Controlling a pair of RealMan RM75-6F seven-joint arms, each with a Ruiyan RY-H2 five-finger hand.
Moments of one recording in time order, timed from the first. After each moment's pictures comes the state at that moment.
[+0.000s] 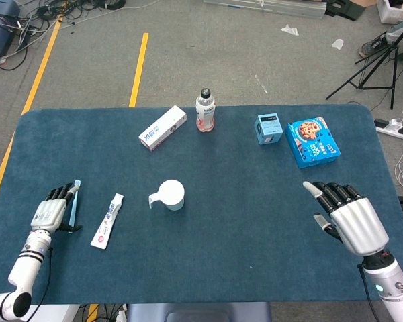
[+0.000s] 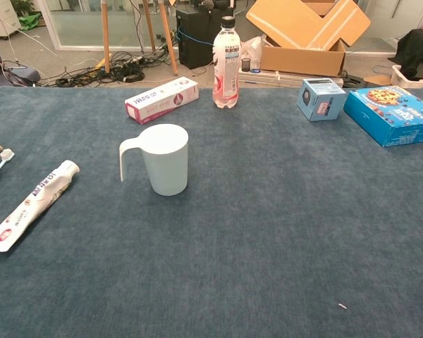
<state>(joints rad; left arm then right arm) -0.43 -1.40 -0.11 -1.22 1.12 0.90 0.07 0.24 -1.03 0.06 -1.73 -1.77 1.58 -0.29</state>
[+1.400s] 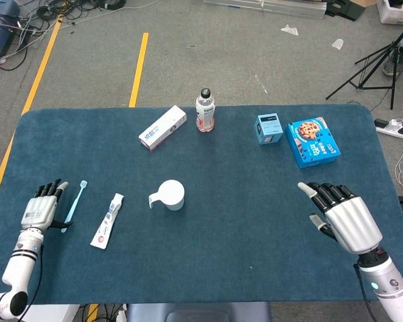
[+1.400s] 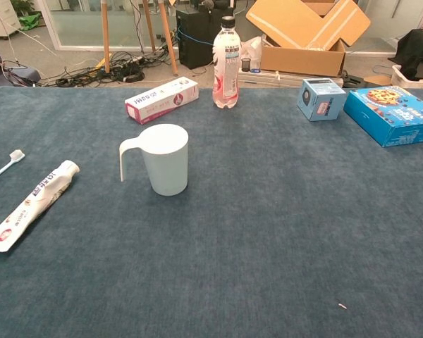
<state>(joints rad) -0.42 -1.39 -0.12 -1.22 1.11 0.95 0.13 0.24 -1.04 0.08 -1.72 -1.78 1.54 -0.28</state>
